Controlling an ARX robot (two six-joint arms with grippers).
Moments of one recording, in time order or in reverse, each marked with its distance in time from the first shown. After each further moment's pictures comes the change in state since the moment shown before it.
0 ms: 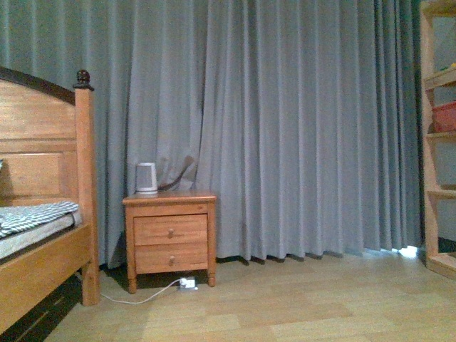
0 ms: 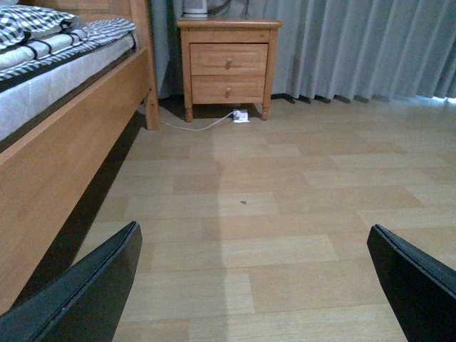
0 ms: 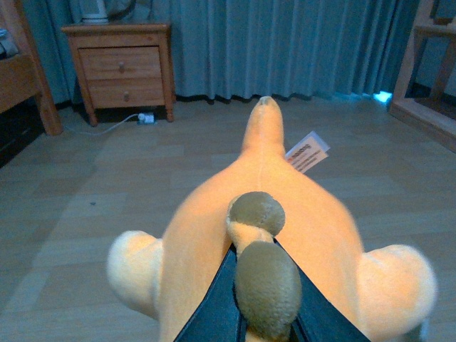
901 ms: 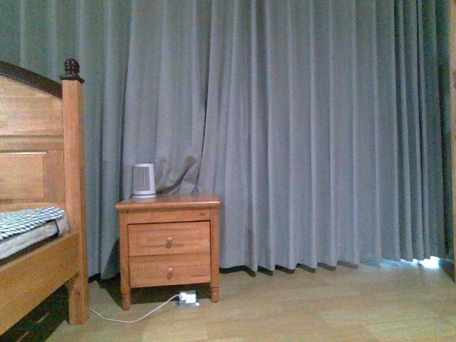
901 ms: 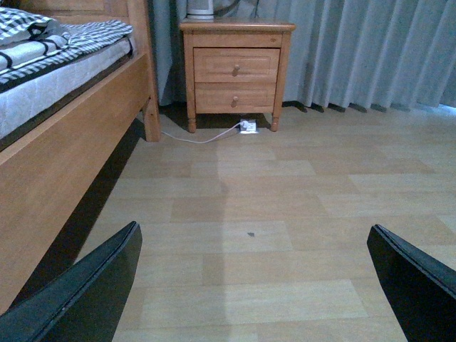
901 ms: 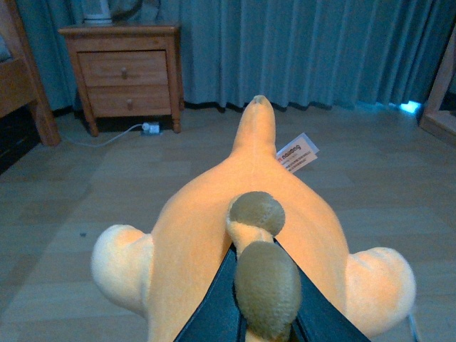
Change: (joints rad) left arm 0.000 0.000 0.000 0.000 -0.002 0.000; right arm 0.000 0.000 0.000 0.000 -0.010 0.000
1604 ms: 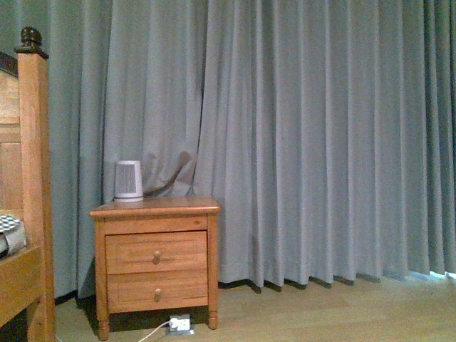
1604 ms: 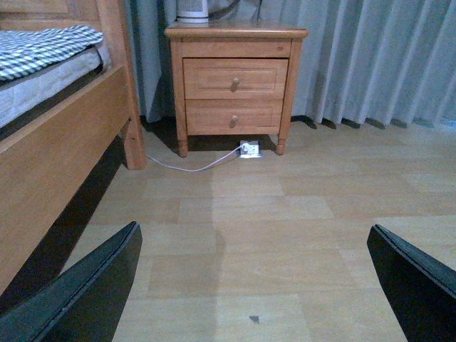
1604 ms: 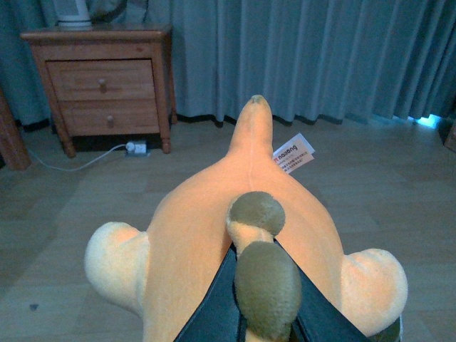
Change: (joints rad) left arm 0.000 0.000 0.000 0.000 0.001 0.000; right arm 0.000 0.000 0.000 0.000 0.003 0.000
